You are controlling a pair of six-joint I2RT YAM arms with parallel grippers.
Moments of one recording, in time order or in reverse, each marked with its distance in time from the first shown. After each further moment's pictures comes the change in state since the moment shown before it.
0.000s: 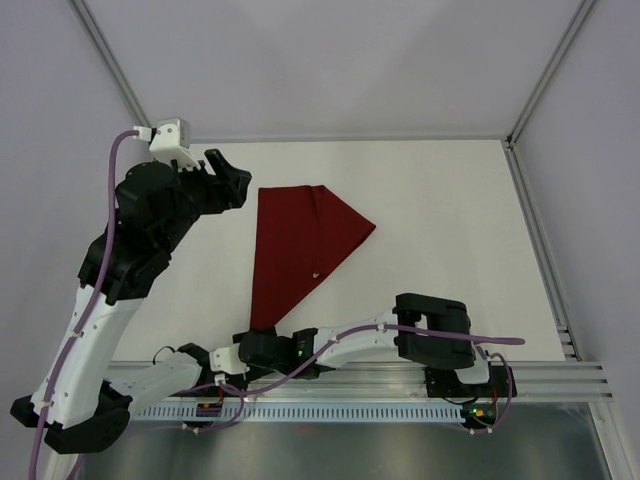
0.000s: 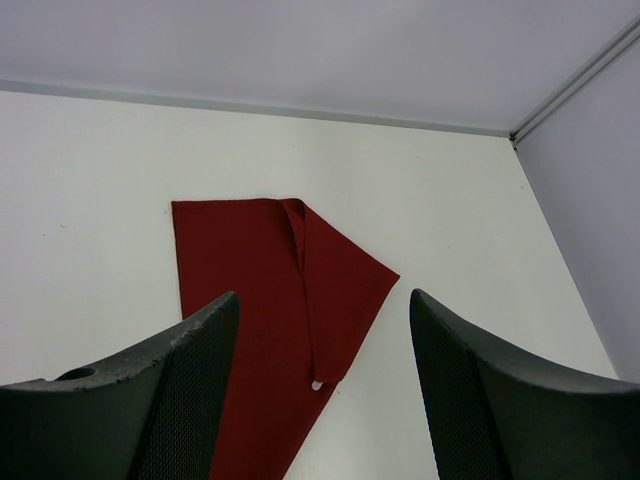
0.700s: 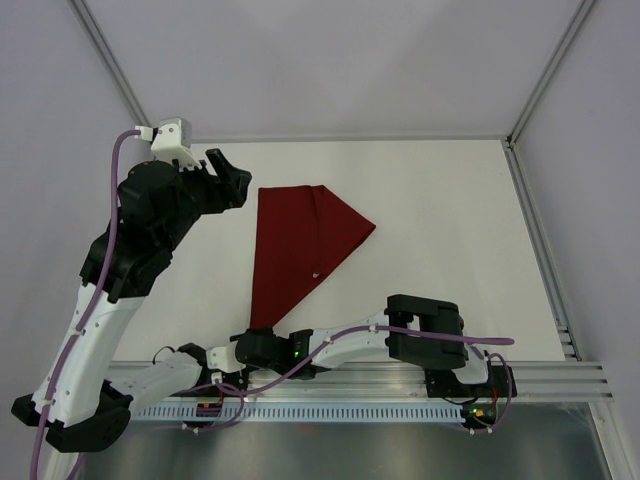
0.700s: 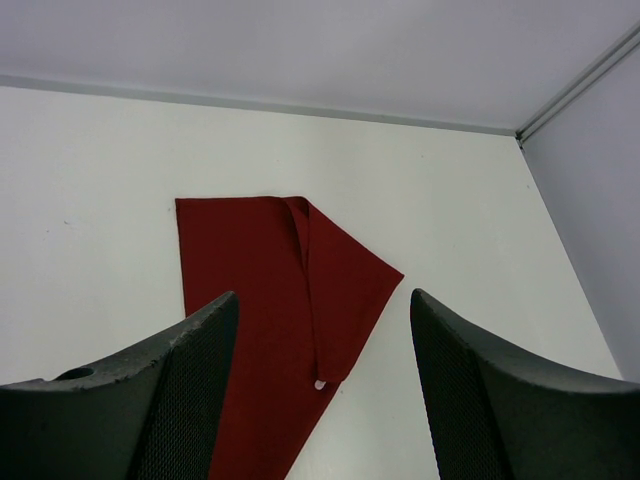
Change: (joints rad) left arm 0.005 0.006 -0.008 -0.001 -0.002 0.000; right arm 0.002 0.056 0.024 0.074 0.088 -0.056
